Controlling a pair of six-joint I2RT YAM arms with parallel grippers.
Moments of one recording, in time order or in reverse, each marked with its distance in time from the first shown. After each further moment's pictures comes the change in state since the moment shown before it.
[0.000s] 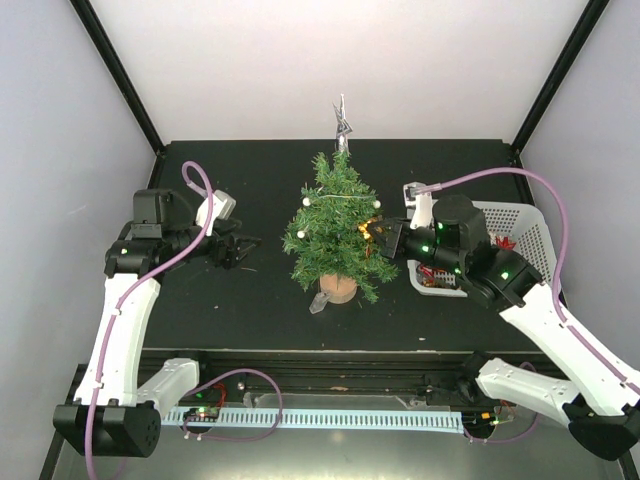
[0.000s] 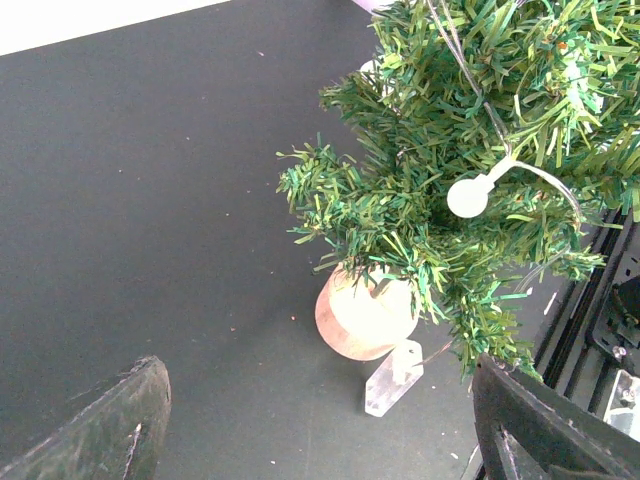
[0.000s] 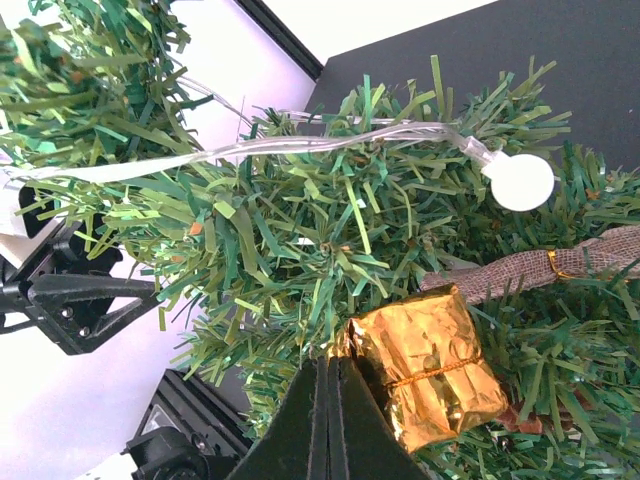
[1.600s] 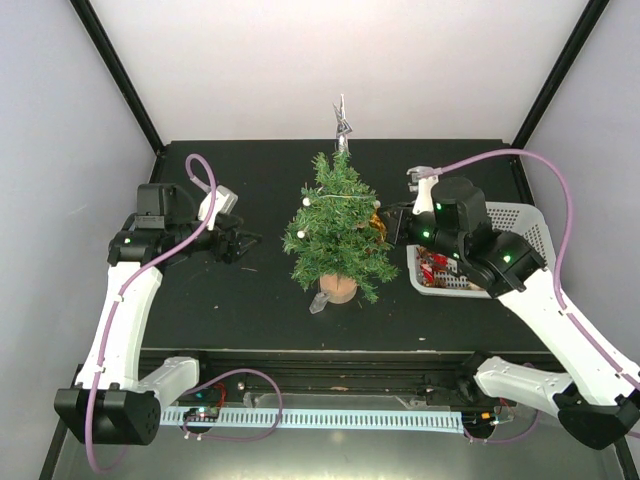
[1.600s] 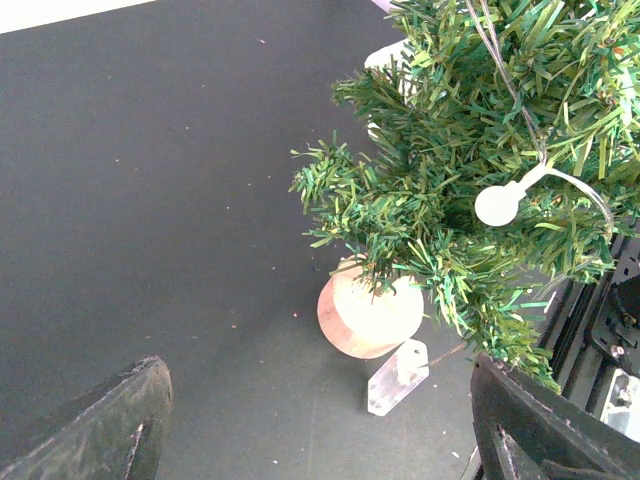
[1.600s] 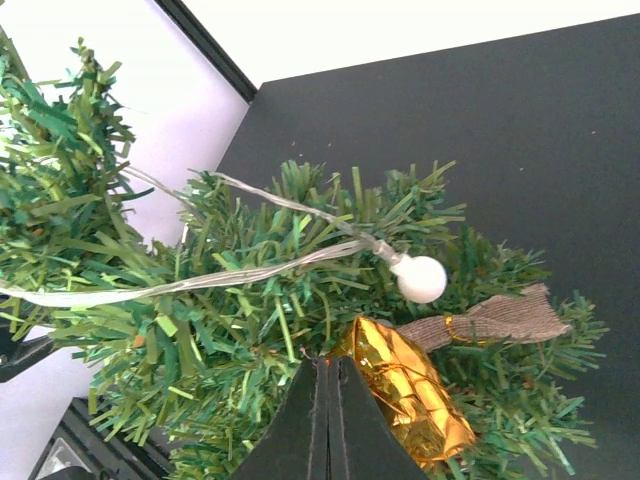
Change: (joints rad) left arm 0.000 0.064 0.027 -0.006 0.003 0.009; right arm -0.048 0.089 0.150 -0.129 0.101 -0.145
